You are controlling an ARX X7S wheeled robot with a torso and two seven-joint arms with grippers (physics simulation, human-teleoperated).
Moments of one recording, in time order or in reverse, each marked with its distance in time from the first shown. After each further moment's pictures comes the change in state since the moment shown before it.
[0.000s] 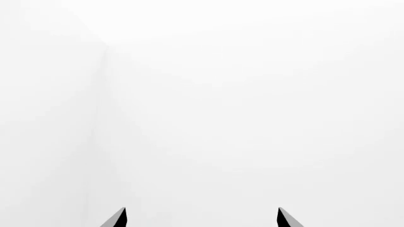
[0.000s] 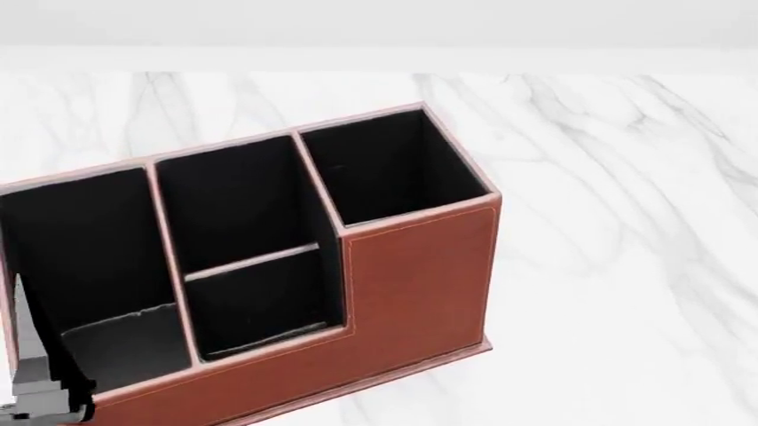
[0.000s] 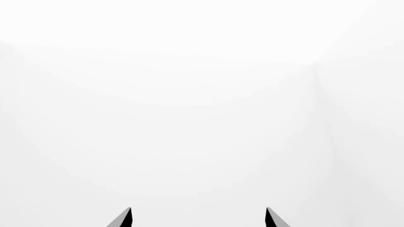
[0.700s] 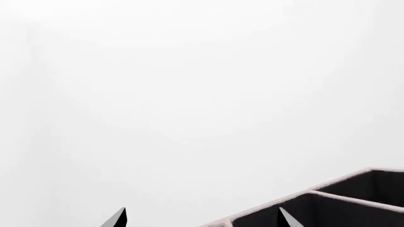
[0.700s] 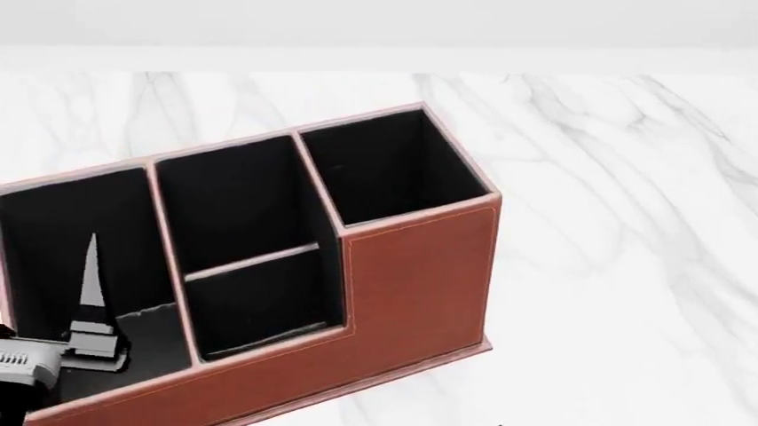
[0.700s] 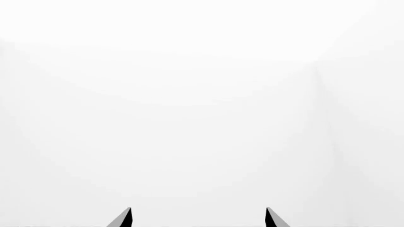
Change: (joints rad) left arm -0.219 -0.089 0.081 -0.148 -0.079 -0.193 0.201; right arm 0.016 0.012 -0.017 0.016 0.009 0.006 0.014
